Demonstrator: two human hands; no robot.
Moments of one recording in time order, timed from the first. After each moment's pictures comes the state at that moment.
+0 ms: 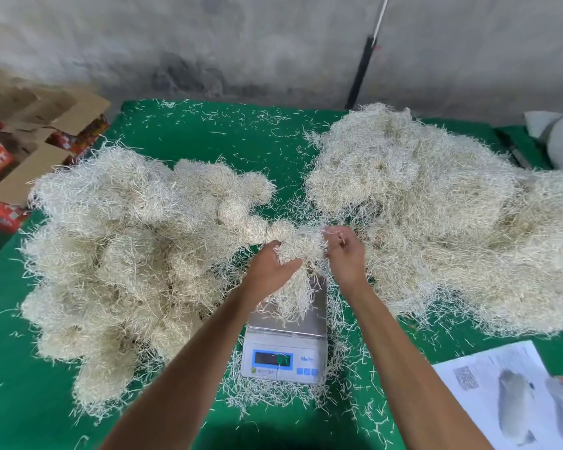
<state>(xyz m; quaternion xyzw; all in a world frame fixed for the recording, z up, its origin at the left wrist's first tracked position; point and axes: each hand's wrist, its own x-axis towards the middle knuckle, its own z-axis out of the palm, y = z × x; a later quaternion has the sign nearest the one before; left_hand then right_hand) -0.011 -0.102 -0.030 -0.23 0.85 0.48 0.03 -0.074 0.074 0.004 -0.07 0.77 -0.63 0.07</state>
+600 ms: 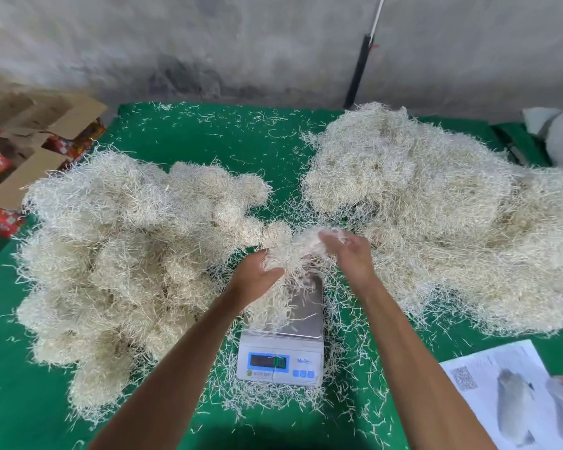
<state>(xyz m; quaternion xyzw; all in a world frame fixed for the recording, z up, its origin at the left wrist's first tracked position) -0.001 -0.115 -0.035 -0.21 0.86 0.46 0.05 -0.087 0.097 0.013 -0.03 0.76 -0.63 0.16</state>
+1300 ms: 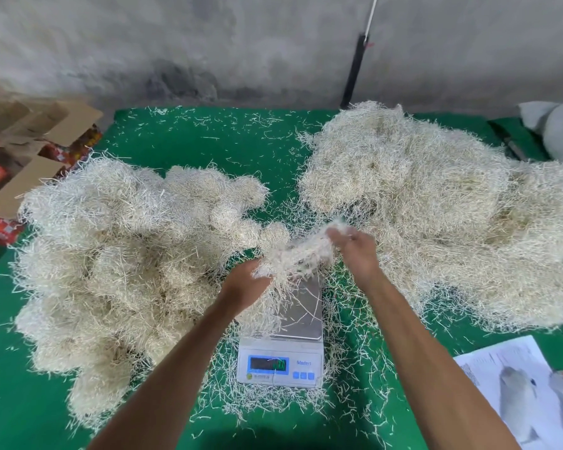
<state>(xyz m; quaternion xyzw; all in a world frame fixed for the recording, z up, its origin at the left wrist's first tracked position) 0.010 -0.124 -0.040 -0.19 0.89 0.42 0.05 -0.099 0.106 0.017 0.00 0.78 -0.61 0.14</state>
